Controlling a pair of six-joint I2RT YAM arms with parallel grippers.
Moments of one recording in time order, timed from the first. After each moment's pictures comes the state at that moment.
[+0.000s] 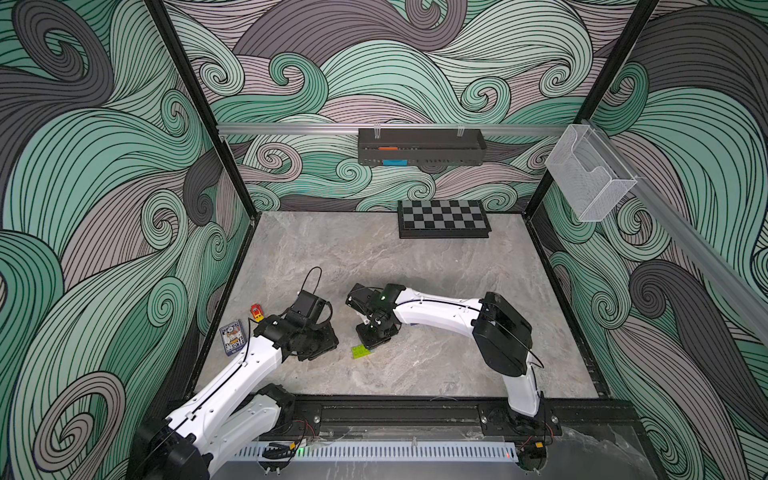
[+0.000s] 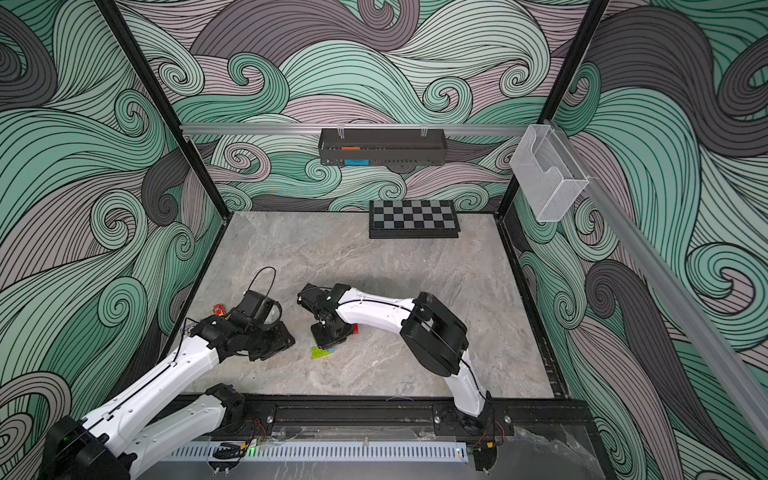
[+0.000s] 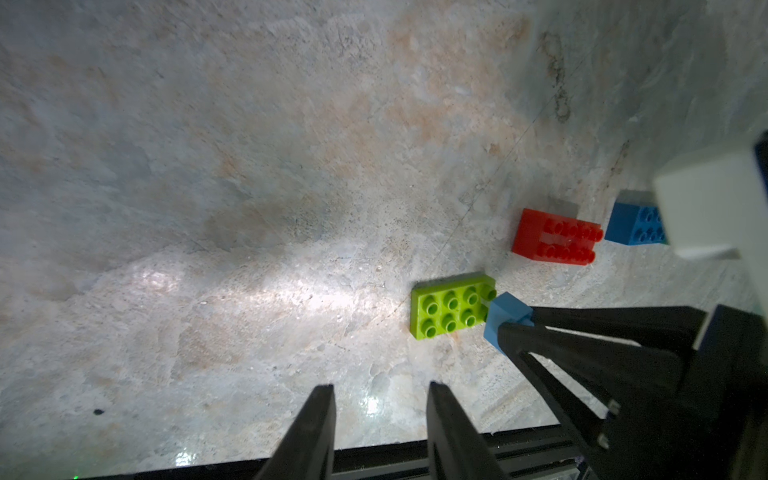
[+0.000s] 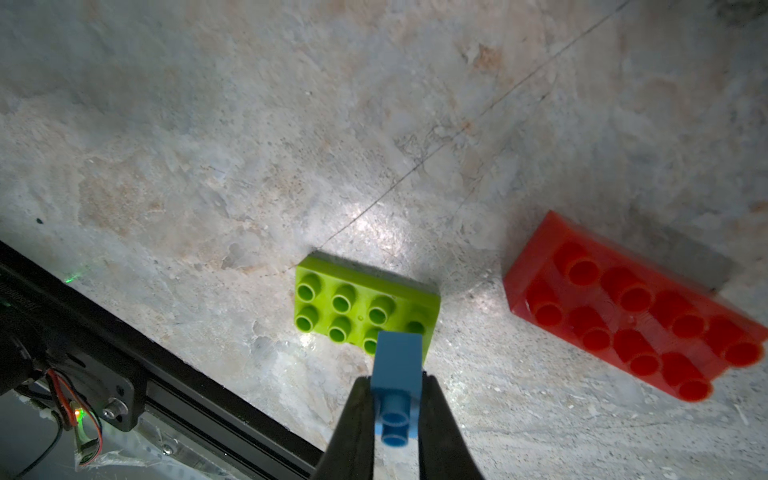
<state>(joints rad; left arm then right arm) -0.44 0.93 0.62 -0.89 0.17 -0.81 1.05 2.05 1.55 -0.93 -0.14 0.57</state>
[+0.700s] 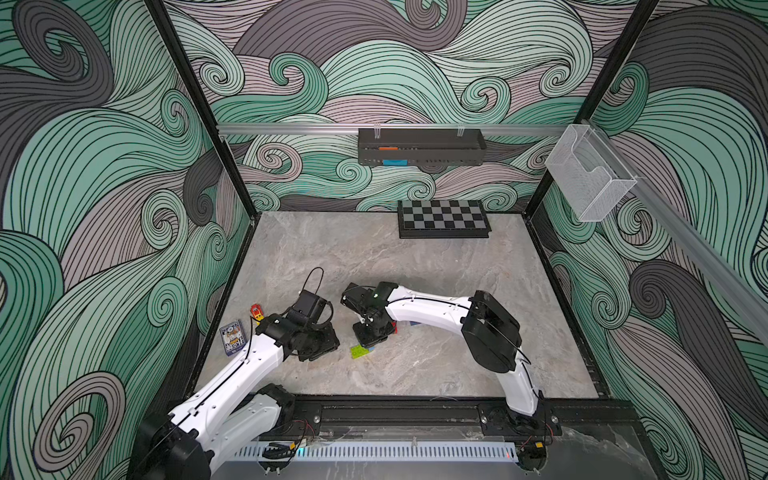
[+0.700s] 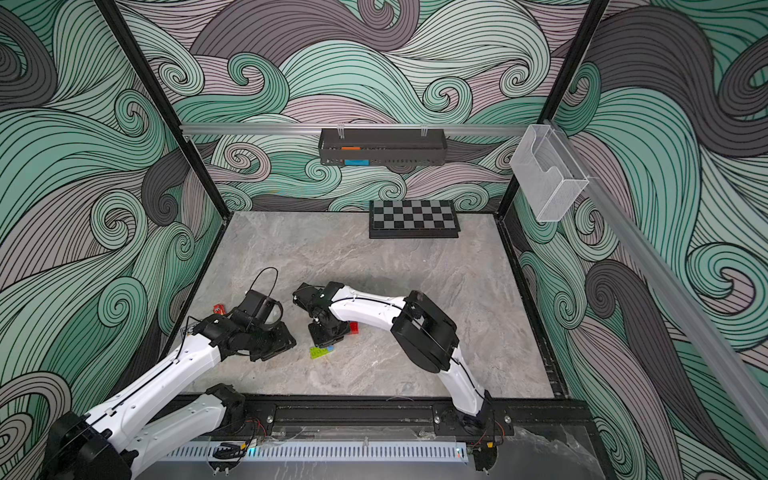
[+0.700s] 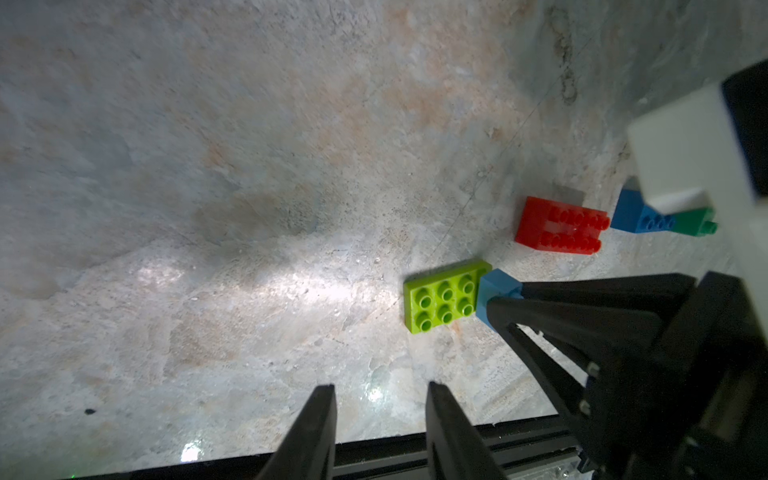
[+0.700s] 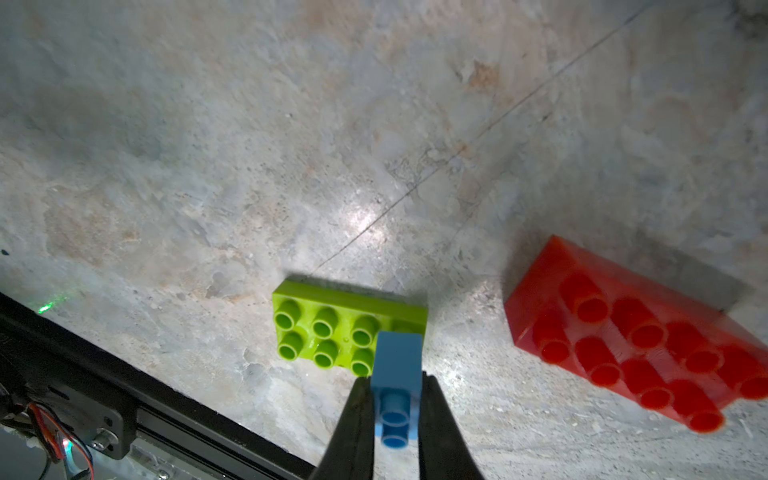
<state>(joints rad) -0.44 0.95 0.62 -0.89 0.20 -0.79 1.05 2.13 1.66 -1.00 -0.12 0.59</state>
